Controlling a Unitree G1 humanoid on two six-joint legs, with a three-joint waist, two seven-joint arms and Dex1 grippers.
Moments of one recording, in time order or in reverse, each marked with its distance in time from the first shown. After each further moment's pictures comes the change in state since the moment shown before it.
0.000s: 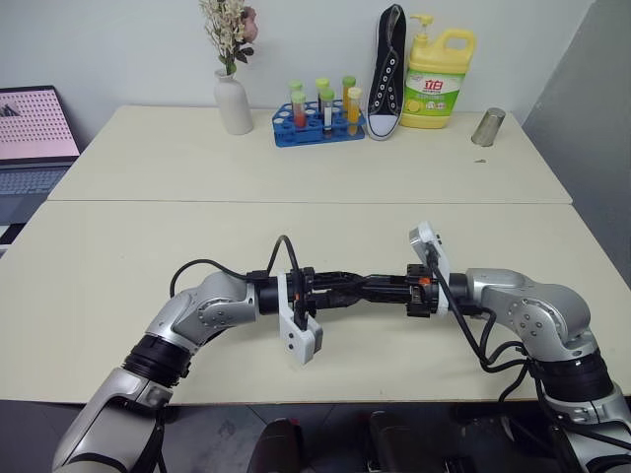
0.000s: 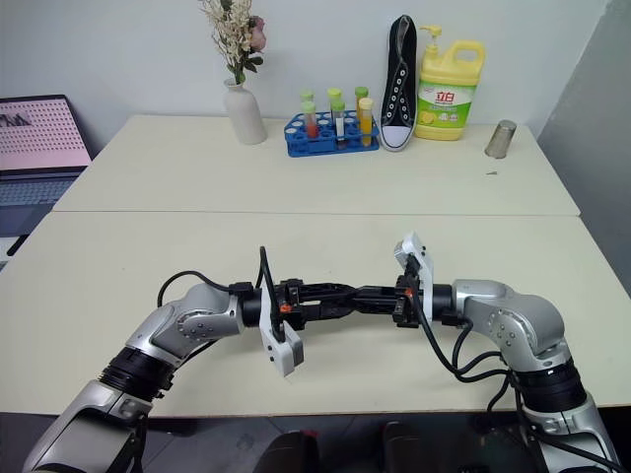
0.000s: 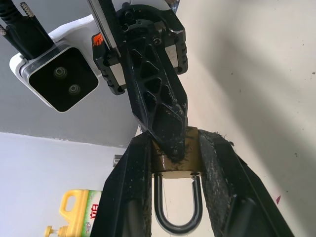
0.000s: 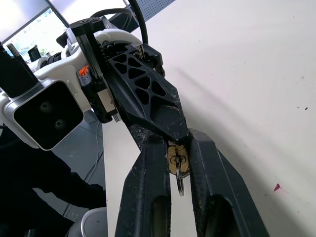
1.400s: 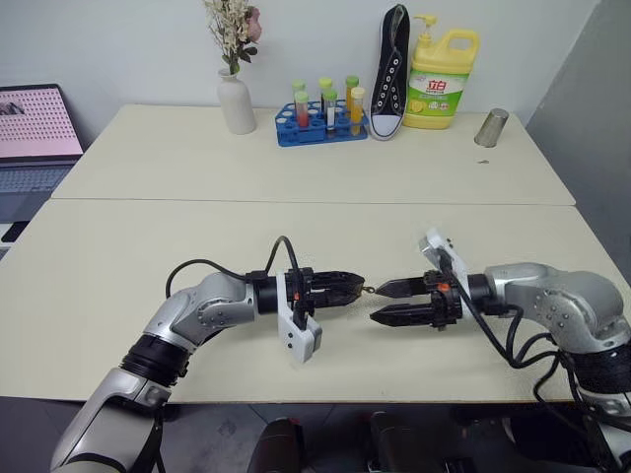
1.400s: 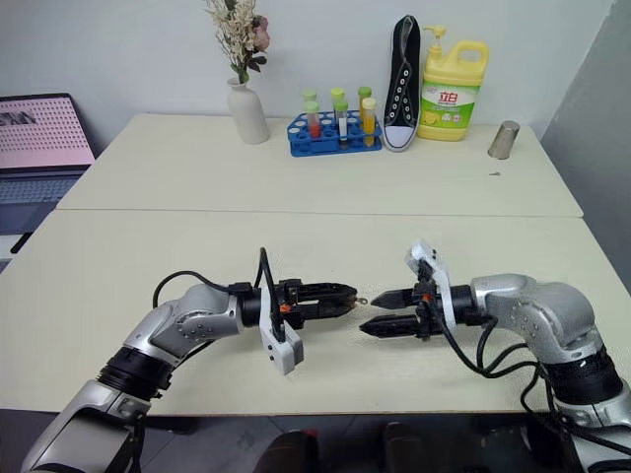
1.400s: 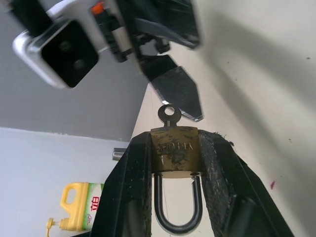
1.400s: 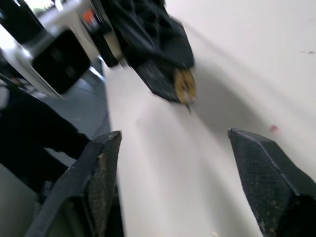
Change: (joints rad) left arm 0.000 0.006 0.009 0.008 0.028 0.003 0.026; right arm -0.005 -0.179 0.040 -0.016 -0.011 0.033 0.092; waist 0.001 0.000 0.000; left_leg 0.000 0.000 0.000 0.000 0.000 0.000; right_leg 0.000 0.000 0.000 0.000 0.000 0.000
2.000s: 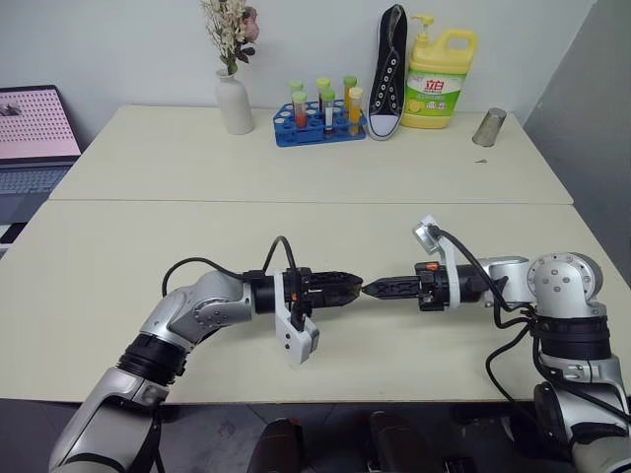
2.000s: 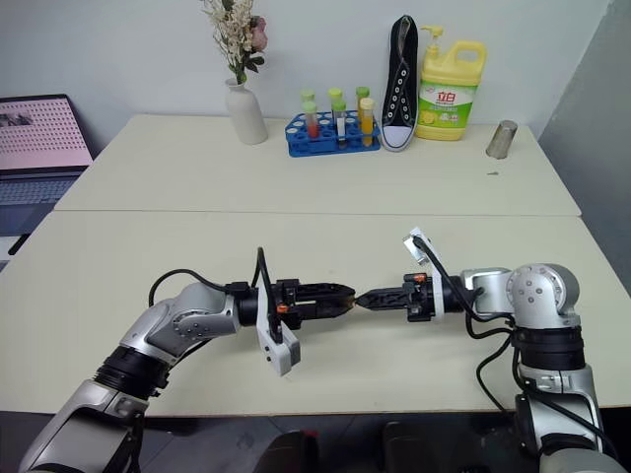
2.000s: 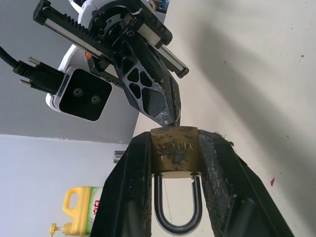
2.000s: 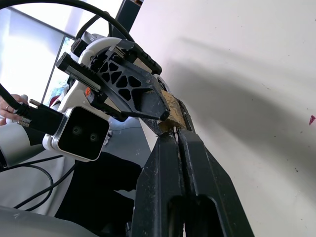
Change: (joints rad) left arm -0.001 0.008 0.017 -0.004 0.029 -0.026 -0.011; right arm -0.171 0.239 -0.246 0.241 0.287 0.551 -0.309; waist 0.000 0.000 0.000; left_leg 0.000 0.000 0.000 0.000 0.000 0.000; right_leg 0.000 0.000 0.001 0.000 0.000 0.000
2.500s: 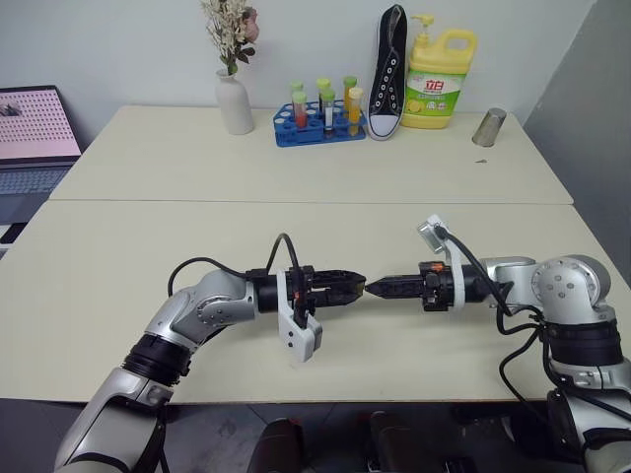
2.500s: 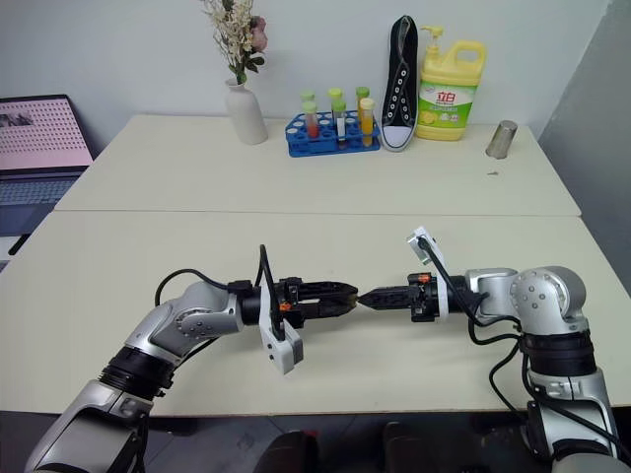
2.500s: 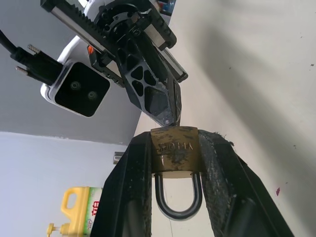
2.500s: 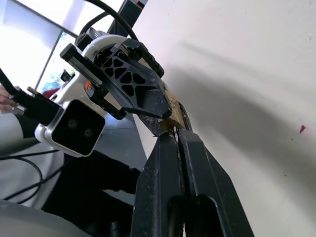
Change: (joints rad) left arm 0.000 -0.022 0.000 -0.005 -0.033 0.020 -0.029; right arm 0.015 -0.059 0.043 -0.030 -0.002 -0.080 0.055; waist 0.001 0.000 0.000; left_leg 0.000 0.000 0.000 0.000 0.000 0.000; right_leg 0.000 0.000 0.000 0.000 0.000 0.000
